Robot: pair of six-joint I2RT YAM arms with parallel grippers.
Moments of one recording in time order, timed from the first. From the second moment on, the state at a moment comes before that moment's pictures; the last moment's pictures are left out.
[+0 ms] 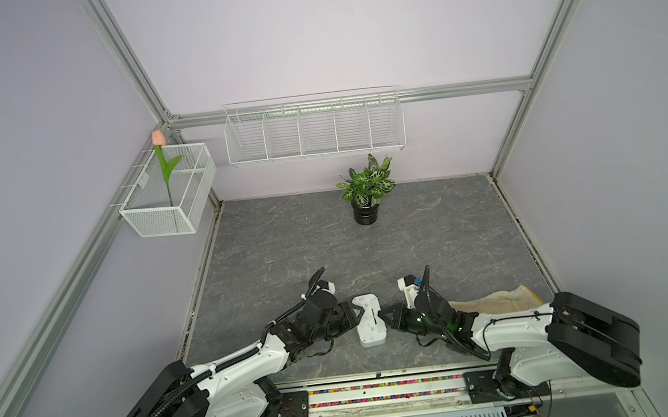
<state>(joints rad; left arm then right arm) -0.89 1.12 0.39 0.06 0.14 -1.13 0.98 1.36 0.30 0.56 -0.09 1.19</state>
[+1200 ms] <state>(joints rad) -0.90 1.17 0.39 0.07 0.14 -1.14 0.99 1.40 0.30 0.60 -0.06 1.21</state>
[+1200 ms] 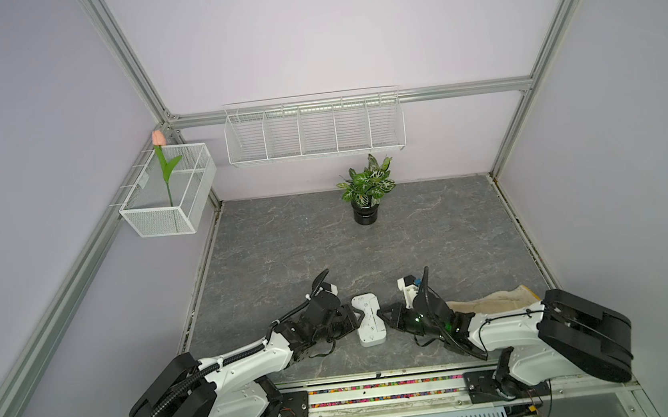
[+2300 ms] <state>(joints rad) -0.91 1.17 0.39 0.07 0.14 -1.14 1.00 1.31 0.44 0.23 -0.01 1.13</state>
